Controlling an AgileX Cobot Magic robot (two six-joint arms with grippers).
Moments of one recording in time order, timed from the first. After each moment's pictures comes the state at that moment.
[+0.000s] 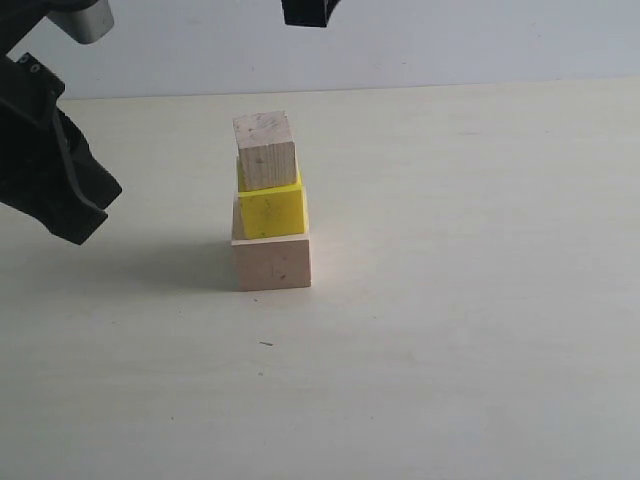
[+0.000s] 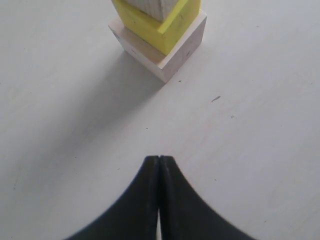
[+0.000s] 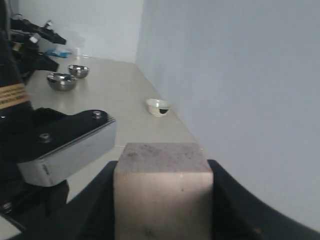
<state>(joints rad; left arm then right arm) -0.58 1.27 -1.05 -0.06 0.97 0.32 0.46 1.58 -1.20 -1.36 -0.90 1.01</state>
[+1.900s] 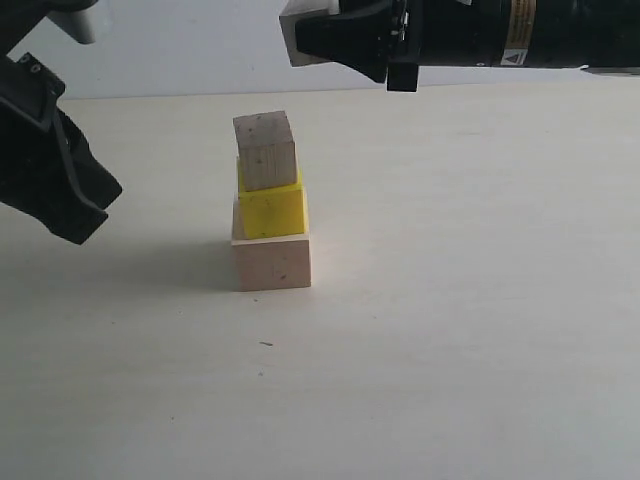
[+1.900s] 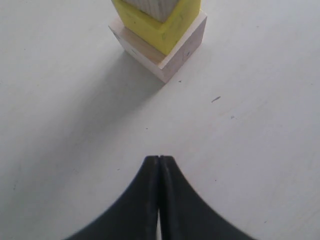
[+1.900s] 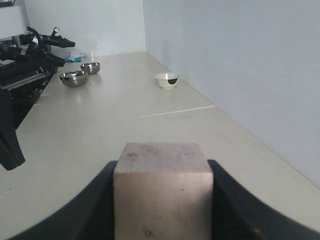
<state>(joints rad) -0.58 1.27 -1.05 -0.06 0.96 0.32 0.20 1.90 -1.22 -1.38 -1.20 1.01</state>
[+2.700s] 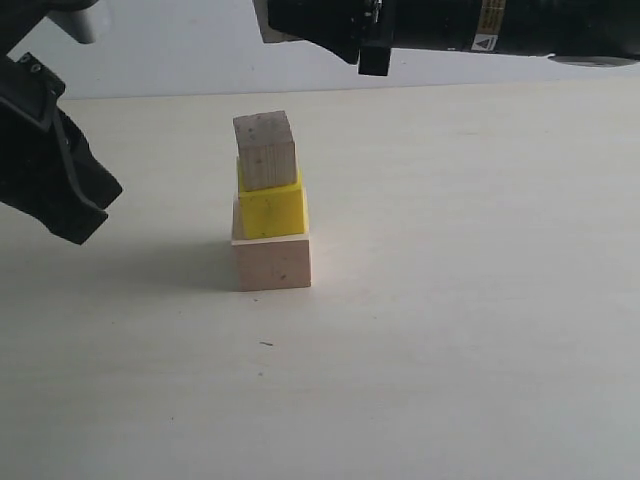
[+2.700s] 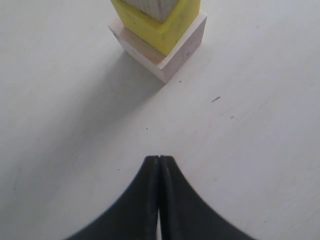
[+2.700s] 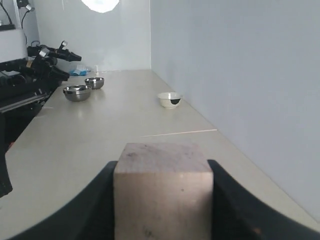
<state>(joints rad) -0.58 1.27 -1.05 -0.06 0.96 0.32 0.25 1.95 -1.30 -1.32 -1.21 0.97</state>
